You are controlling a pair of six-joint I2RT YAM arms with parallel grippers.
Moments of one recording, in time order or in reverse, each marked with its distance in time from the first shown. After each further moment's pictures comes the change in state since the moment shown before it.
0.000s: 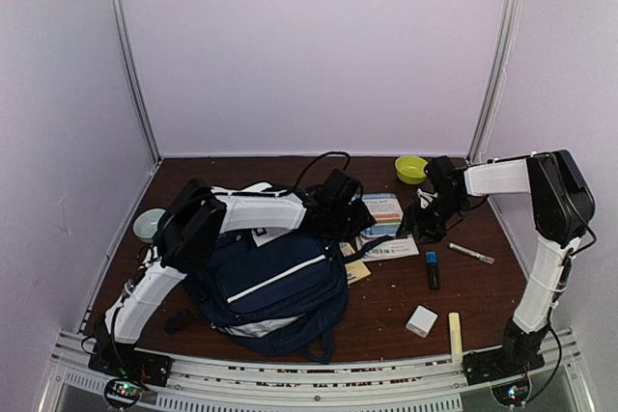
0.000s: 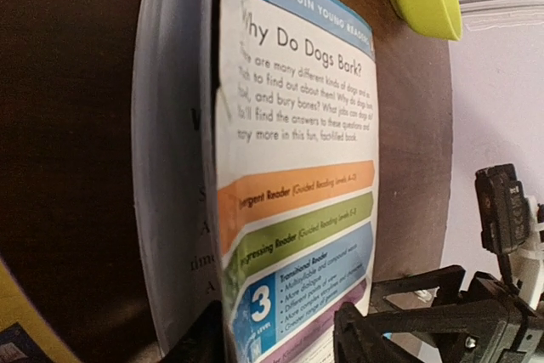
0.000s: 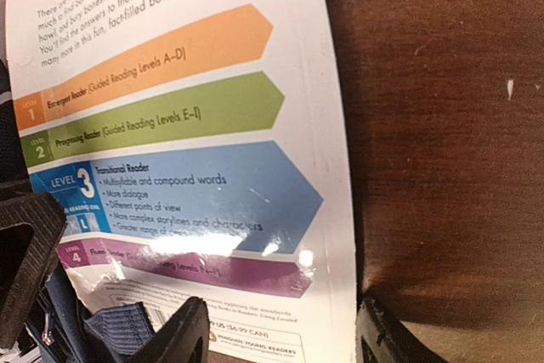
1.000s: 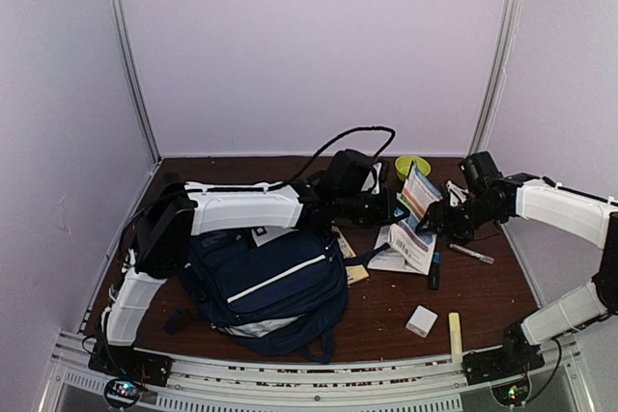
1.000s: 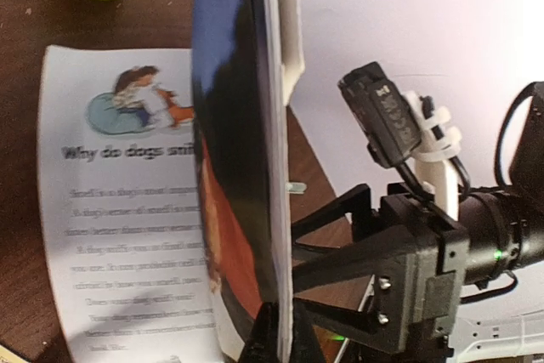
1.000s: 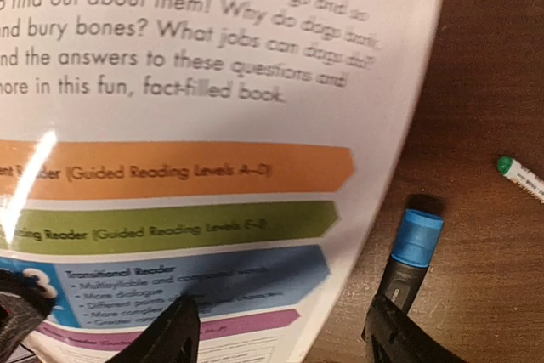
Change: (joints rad) left arm -0.106 -0.211 -0.090 0.155 0.191 0.345; right arm 0.017 -0.537 -0.277 -0.033 0.042 0.058
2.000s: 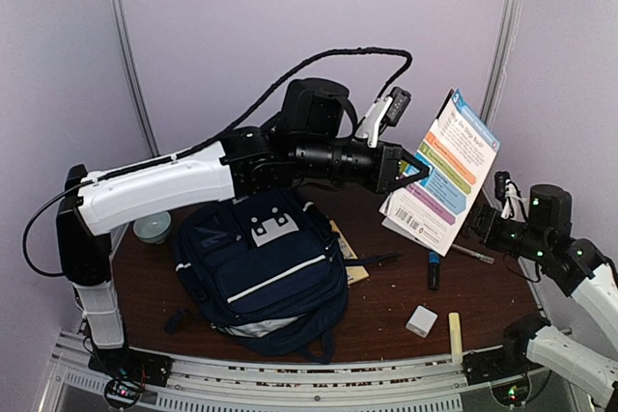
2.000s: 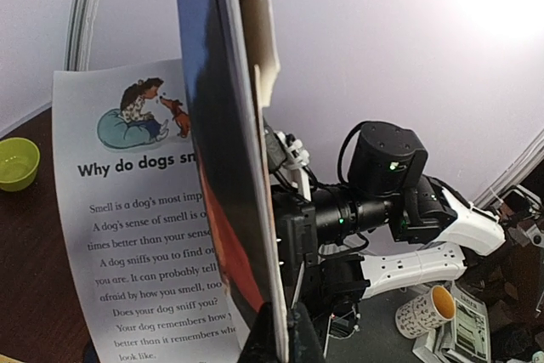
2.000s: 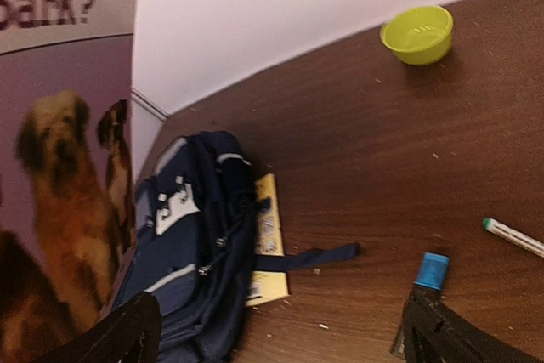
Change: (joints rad) left arm -0.118 -0.402 0.000 -0.203 0.035 0.423; right arm 0.000 -0.783 -0.340 0.171 0.092 0.064
